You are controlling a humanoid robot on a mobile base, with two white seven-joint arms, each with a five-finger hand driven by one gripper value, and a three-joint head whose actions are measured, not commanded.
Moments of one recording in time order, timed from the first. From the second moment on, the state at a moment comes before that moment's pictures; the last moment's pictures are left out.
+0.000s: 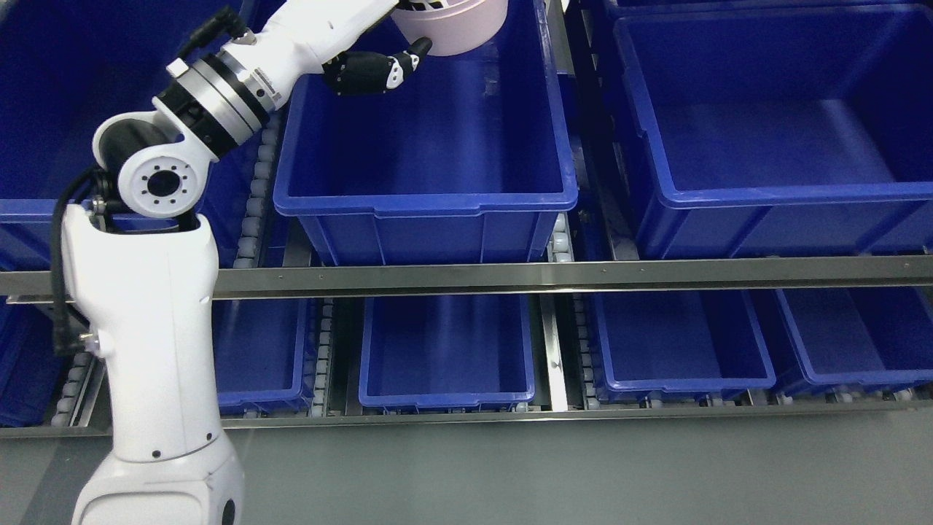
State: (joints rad) left arm -0.95 0.00 0.09 -1.57 -0.77 -0.41 -0.78; right arm 0.05 0.00 0.00 -0.05 0.00 -0.18 0.00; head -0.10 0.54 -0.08
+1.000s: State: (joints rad) left arm -0.90 0.00 0.07 -1.37 -0.85 -0.40 -0.75; right arm 0.05 0.00 0.00 -0.05 0.00 -0.19 0.00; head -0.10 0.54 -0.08
